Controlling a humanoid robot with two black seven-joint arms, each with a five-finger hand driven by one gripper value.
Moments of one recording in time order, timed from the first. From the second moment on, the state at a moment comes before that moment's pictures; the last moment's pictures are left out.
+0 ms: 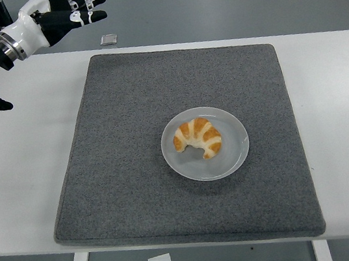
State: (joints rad) left arm -0.97 0.55 -0.71 -0.84 0.34 -0.50 -0.19; right arm 0.03 0.00 -0.08 0.10 0.06 0.04 -0.04
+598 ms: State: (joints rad) left arm -1.02 0.41 -0.69 -0.45 0.23 -0.51 -0.19; right arm 0.03 0.00 -0.08 0.10 0.06 0.04 -0.04
